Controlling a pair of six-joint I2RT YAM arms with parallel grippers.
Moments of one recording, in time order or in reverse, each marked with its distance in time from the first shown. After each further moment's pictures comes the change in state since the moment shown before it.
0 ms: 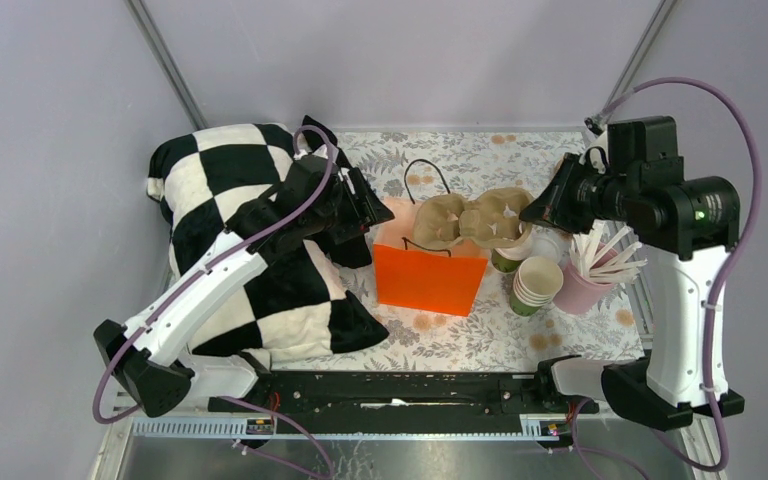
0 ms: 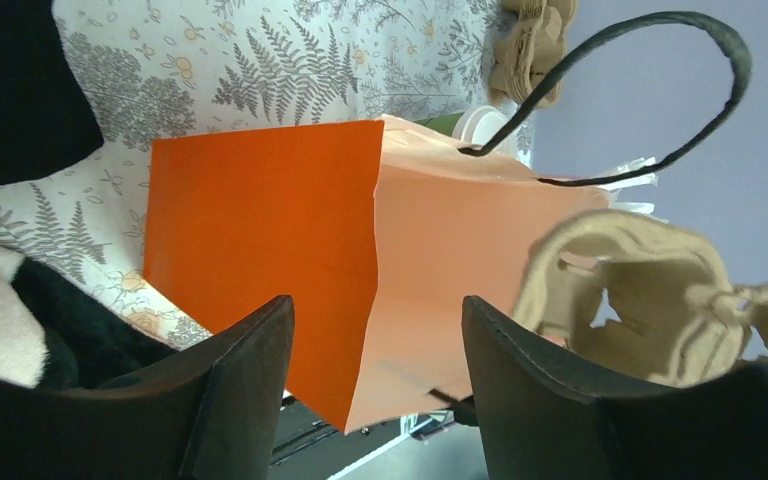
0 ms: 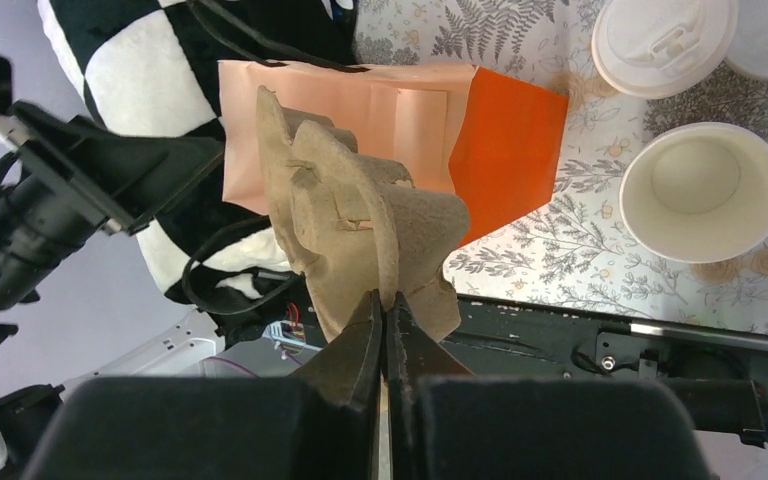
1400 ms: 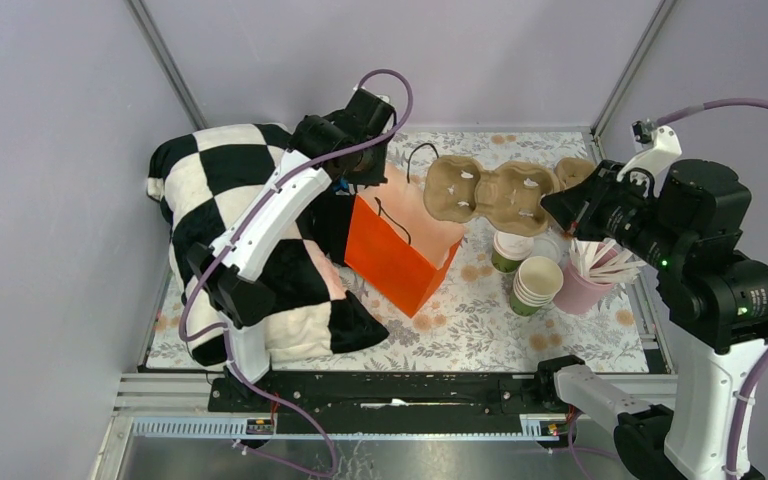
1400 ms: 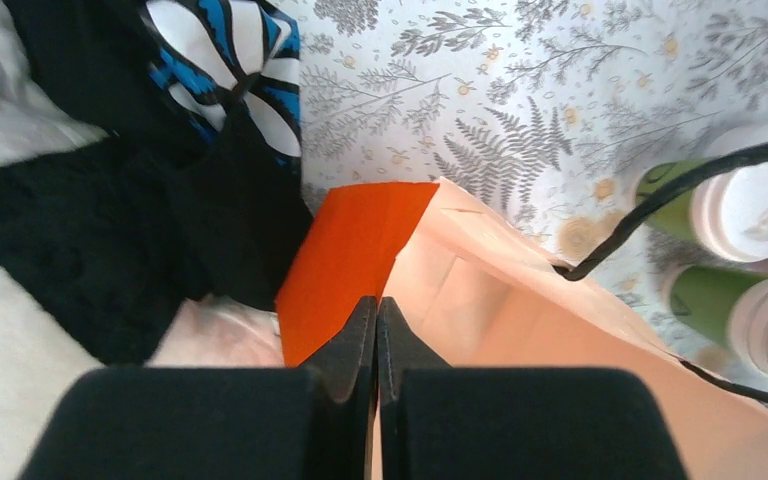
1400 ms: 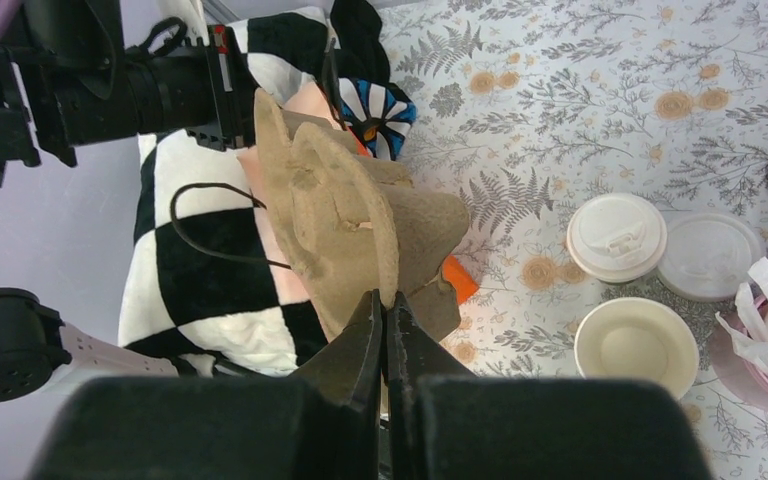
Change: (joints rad) left arm 0.023 0.603 0.853 -0.530 -0.254 0.602; right arm 0.000 -0.257 -0.205 0.361 0.046 -0.156
